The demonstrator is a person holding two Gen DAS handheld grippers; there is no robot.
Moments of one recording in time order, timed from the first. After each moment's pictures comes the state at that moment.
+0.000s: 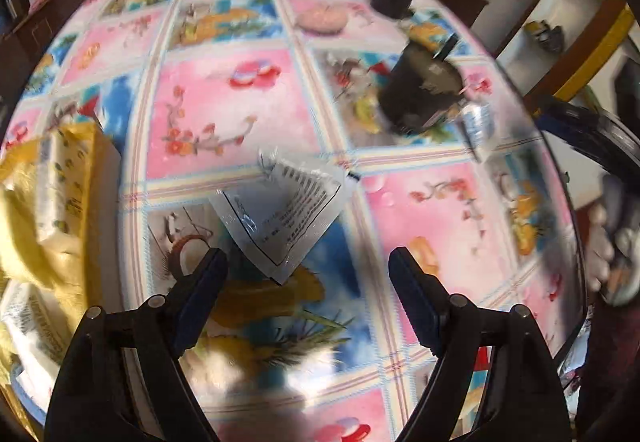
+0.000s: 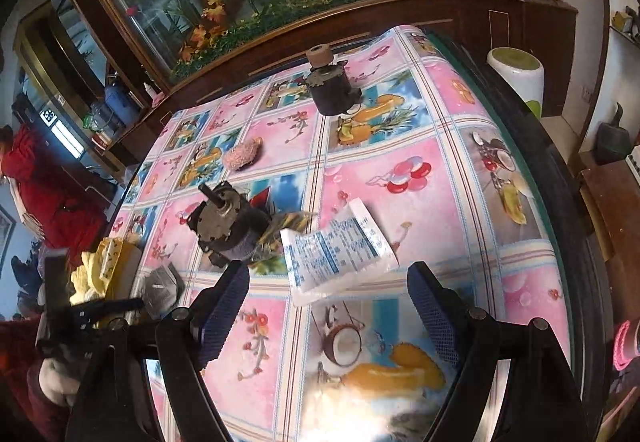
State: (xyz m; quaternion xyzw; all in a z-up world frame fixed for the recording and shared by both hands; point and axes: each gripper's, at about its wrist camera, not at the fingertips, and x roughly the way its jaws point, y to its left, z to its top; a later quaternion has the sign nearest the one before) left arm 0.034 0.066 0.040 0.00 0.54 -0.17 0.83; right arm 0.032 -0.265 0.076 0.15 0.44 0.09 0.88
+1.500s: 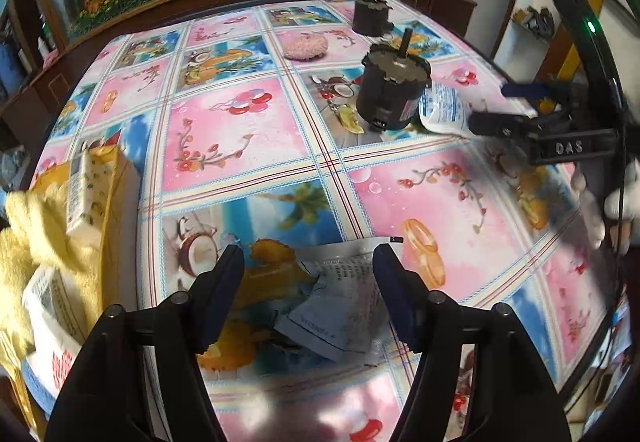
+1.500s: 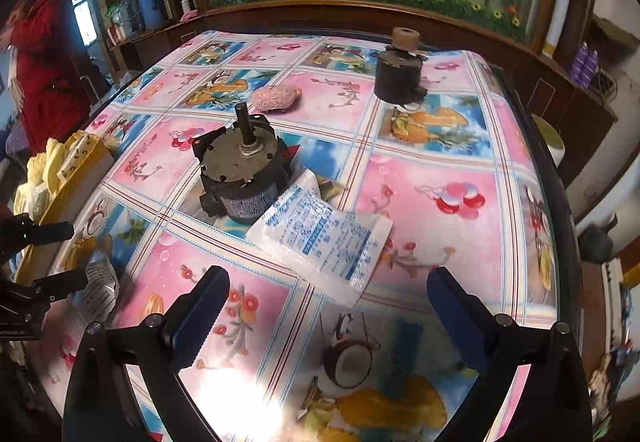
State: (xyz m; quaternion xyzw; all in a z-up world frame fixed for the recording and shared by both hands) left arm -0.002 0.042 0.032 0.09 0.47 -0.15 0.87; right arm 0.038 -0.184 0.056 -0.07 0.45 0.13 0.88
